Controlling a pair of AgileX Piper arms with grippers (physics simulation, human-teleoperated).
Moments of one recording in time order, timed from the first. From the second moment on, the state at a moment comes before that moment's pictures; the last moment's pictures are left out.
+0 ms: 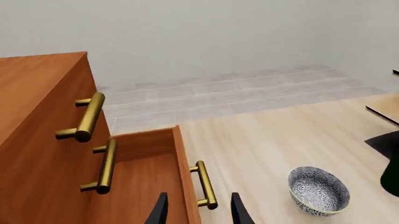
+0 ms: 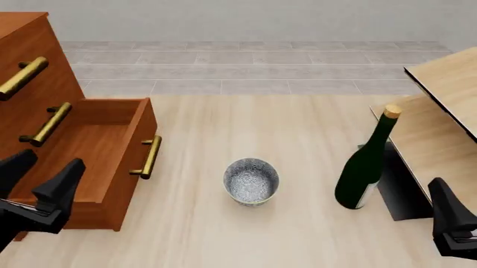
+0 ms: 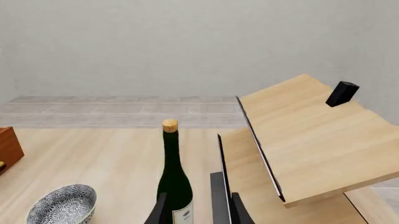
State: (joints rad) left arm -0.21 0.35 -0.12 -0.13 0.03; right arm 0.00 0.01 0.00 0.00 0.00
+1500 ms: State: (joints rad) left arm -0.52 0.95 -0.55 -0.09 0.02; right arm 0.00 0.01 0.00 0.00 0.00
